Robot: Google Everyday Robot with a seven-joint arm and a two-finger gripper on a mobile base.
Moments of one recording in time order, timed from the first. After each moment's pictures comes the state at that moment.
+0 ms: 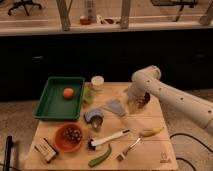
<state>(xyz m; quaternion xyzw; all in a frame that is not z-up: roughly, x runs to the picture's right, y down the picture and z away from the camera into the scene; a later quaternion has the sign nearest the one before) 0.138 0.082 0.829 -0.25 -0.11 -0.06 0.96</state>
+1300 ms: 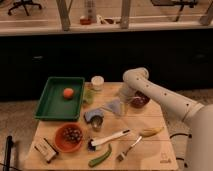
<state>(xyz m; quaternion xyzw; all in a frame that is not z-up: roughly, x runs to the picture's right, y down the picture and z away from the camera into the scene) 0.093 0.109 0.874 -0.32 -0.16 -0.06 0.93</state>
